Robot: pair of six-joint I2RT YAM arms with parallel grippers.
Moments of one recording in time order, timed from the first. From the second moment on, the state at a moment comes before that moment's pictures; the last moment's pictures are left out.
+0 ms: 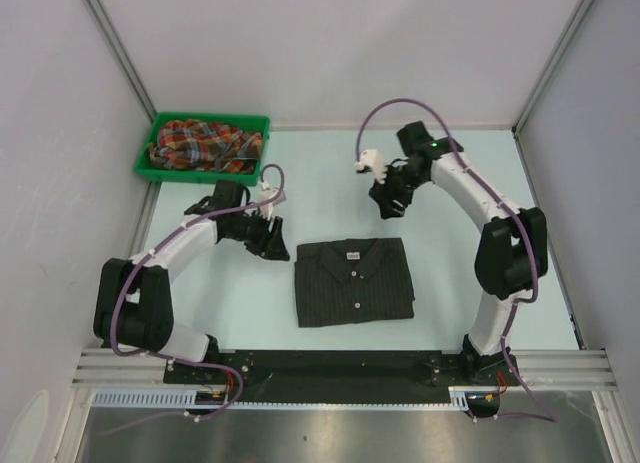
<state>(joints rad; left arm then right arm) -0.18 1.44 0.89 -0.56 0.73 0.19 0.41 1.88 1.66 -0.96 -0.43 -0.94</state>
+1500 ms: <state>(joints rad) -0.44 1.69 0.97 -0.48 0.57 0.19 0.09 1.77 0.99 -0.70 -0.85 -0.08</state>
